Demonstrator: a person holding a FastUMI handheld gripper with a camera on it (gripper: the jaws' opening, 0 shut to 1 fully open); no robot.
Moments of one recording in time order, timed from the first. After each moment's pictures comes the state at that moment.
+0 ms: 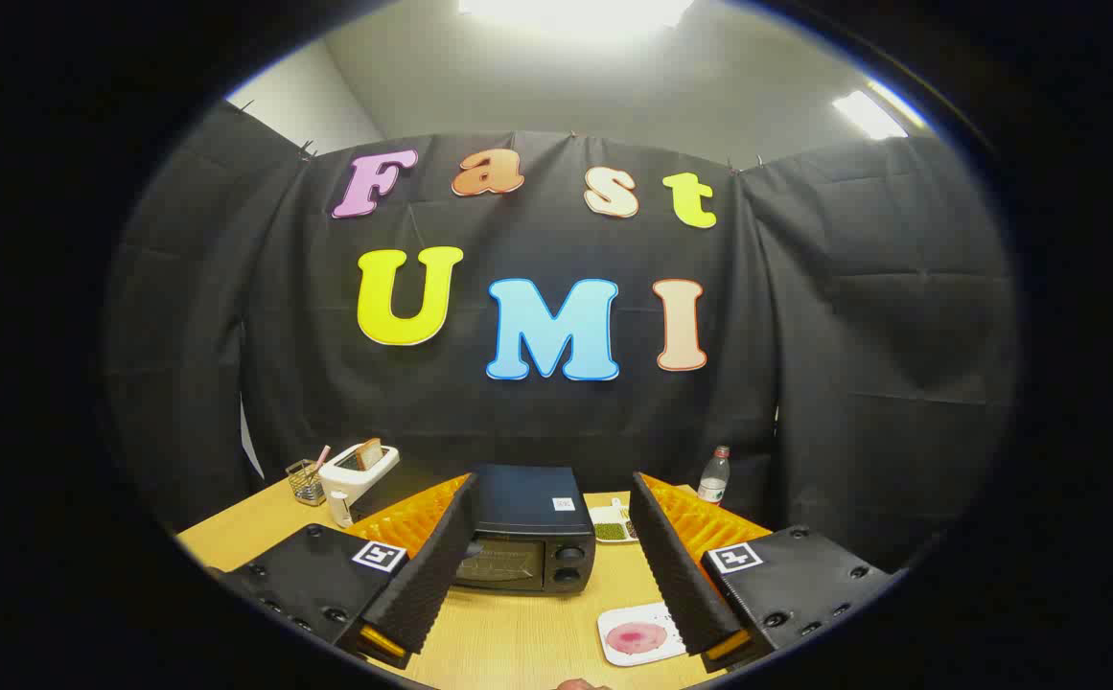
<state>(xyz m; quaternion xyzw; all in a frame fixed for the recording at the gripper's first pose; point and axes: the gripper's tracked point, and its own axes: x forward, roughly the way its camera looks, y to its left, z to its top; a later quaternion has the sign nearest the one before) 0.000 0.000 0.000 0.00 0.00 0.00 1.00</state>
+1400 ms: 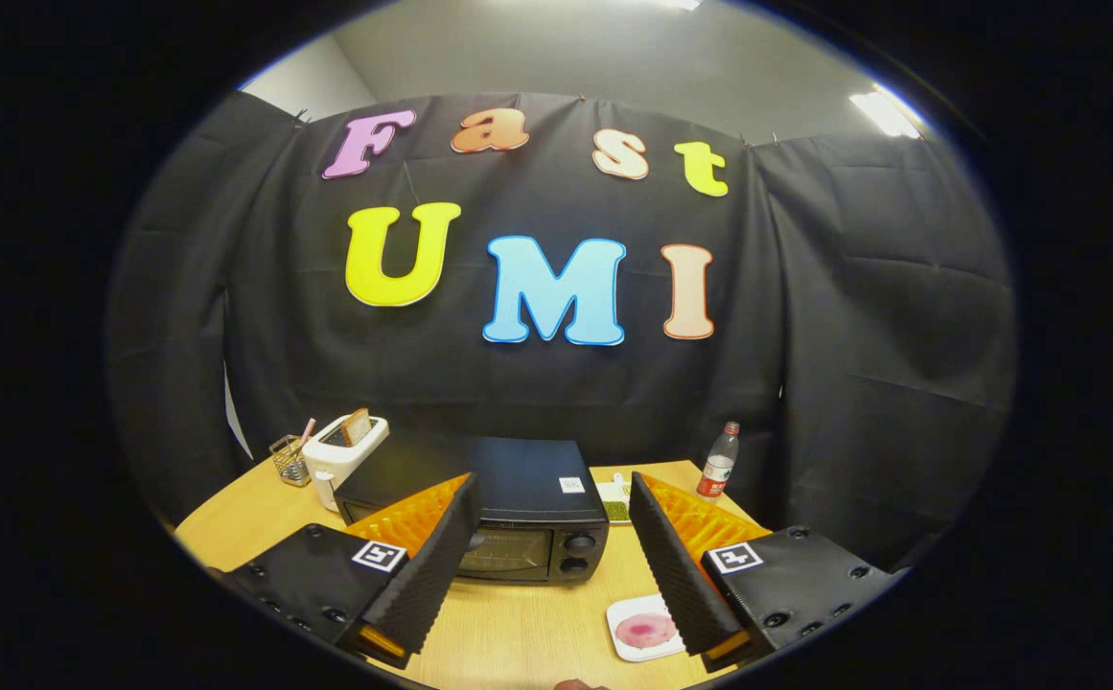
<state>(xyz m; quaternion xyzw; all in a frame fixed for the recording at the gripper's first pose) 0.052 0.027 -0.029 -0.01 0.07 -0.01 1.00</state>
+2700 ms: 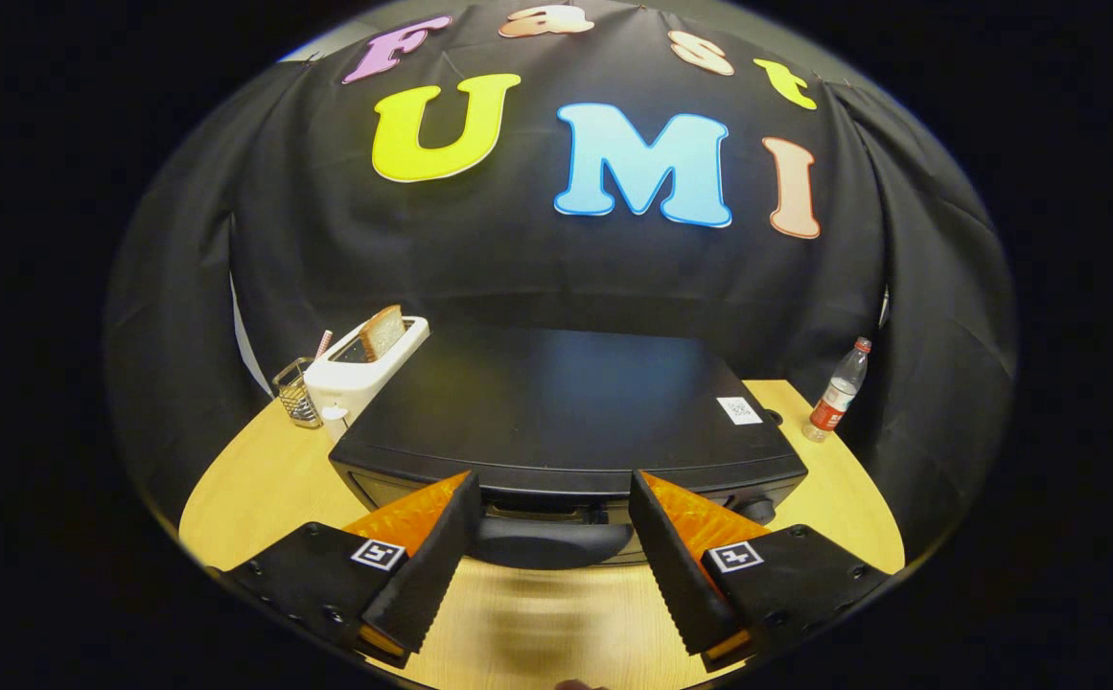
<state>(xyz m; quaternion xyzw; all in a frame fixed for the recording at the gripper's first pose) 0.164 0.143 -0.158 -0.01 0.23 0.05 0.97</state>
